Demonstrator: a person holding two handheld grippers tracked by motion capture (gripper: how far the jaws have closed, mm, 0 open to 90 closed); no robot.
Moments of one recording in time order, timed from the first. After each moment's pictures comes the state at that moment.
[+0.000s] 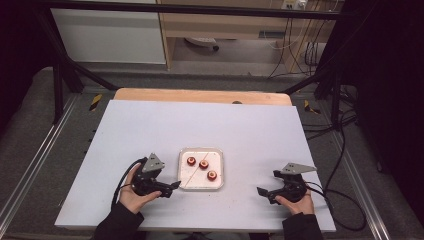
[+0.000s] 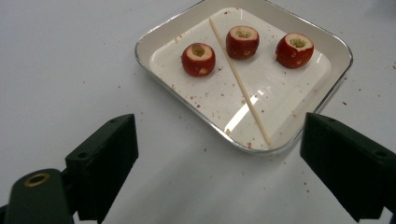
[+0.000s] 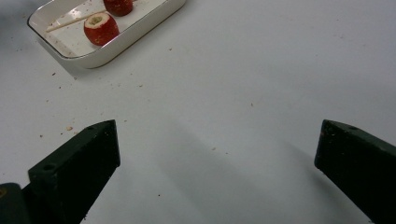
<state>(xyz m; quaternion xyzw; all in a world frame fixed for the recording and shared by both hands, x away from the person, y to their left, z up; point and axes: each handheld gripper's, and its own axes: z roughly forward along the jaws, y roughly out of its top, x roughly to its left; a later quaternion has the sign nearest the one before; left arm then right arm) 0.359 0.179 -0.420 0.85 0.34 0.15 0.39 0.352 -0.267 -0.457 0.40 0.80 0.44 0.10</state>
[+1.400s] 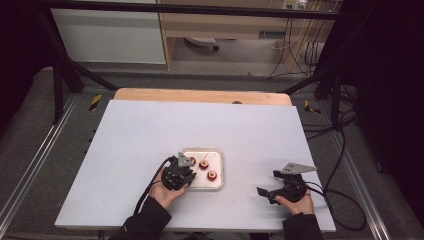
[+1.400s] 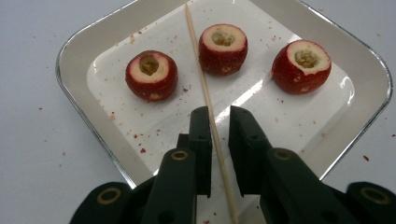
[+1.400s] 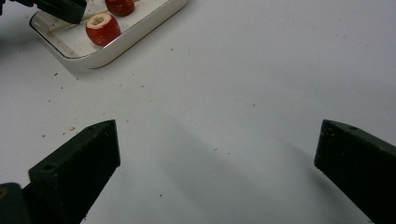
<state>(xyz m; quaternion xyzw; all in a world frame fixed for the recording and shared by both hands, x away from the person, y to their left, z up) 0.377 0.105 -0.441 0.85 0.38 0.14 0.33 0.352 -0.266 -0.457 0.40 0.80 0.44 0.10</state>
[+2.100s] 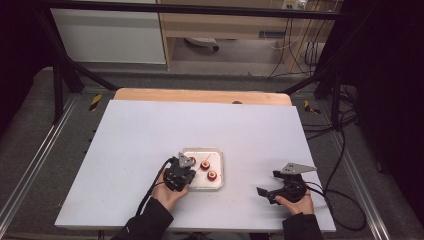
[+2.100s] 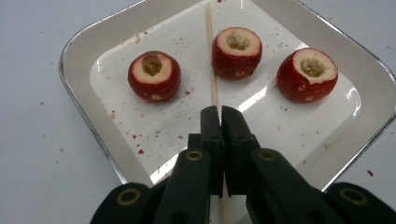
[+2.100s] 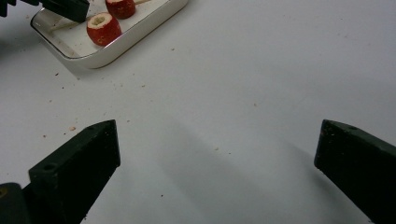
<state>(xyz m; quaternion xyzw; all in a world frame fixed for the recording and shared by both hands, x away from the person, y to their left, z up) 0.375 0.101 -0.443 0.84 0.41 0.15 0.33 0.352 -0.266 -0.457 0.40 0.80 0.44 0.09</state>
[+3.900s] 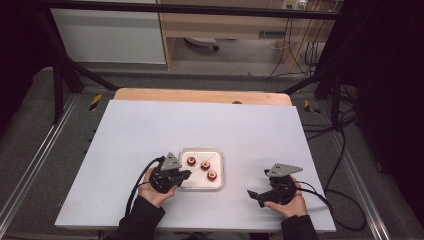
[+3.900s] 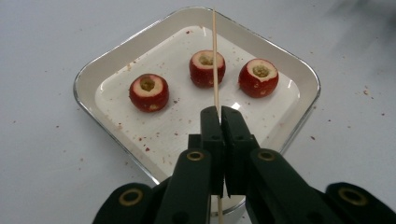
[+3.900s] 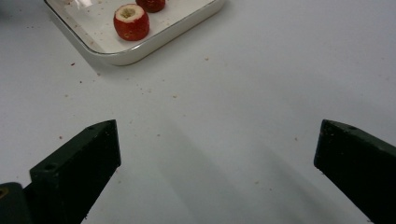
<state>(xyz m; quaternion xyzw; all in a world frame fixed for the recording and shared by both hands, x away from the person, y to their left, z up) 0.364 0.136 -0.422 0.85 0.32 0.12 0.40 0.348 -0.231 -0.445 0.34 0.84 0.40 0.13</state>
